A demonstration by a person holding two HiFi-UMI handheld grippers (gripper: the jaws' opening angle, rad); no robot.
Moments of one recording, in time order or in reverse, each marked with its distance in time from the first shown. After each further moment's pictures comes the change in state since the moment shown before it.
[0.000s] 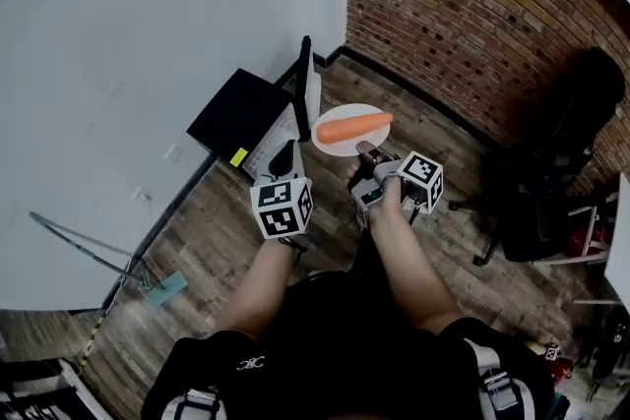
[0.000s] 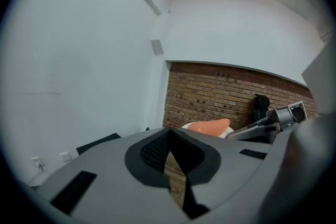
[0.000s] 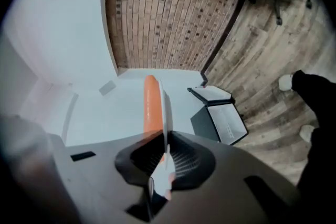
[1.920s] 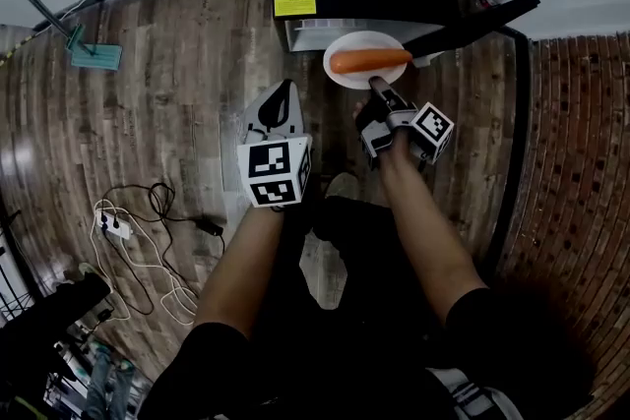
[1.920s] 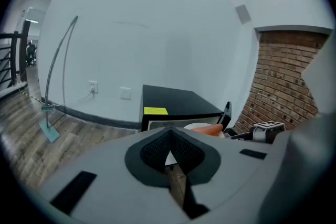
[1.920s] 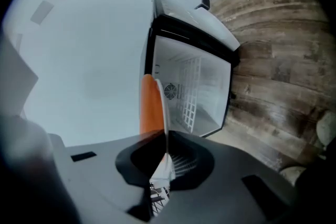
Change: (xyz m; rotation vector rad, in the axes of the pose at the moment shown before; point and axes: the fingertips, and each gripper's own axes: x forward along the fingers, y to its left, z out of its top) left arm 0.149 0.280 -0.389 -0.400 0.030 0.761; right arm 0.432 -0.413 -0.062 -0.287 0.756 -0.244
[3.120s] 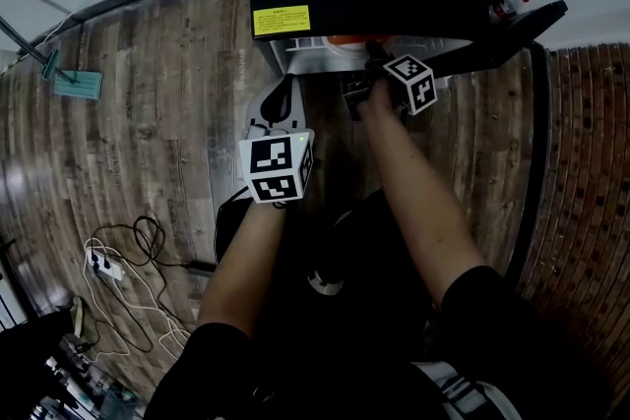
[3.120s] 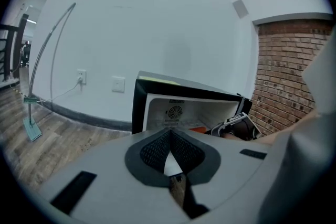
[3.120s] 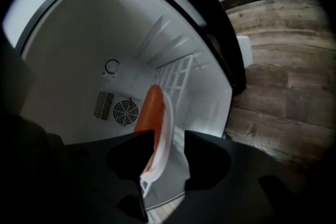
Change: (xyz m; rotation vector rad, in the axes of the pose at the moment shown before) left arm 0.136 0.029 -0.072 0.030 -0.058 -0.031; right arm 0.185 -0.096 0.106 -0.168 -0.251 -0.240
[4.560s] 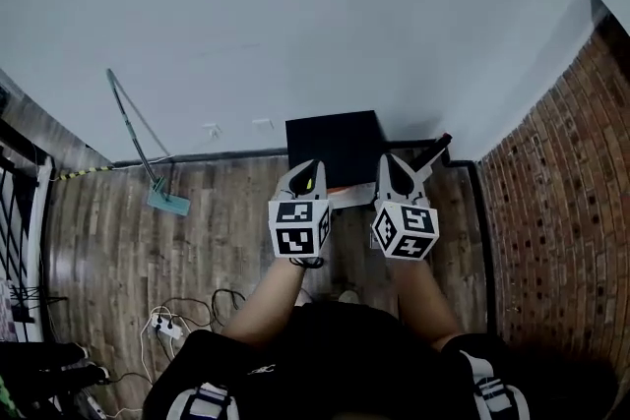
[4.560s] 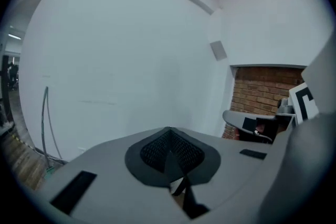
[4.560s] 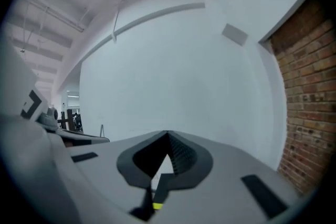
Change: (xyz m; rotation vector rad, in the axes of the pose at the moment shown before) left arm -0.302 -0.199 0.513 0.110 -0.072 -0.108; right arm -0.613 0.520 0.100 -1.128 -0.390 0.392
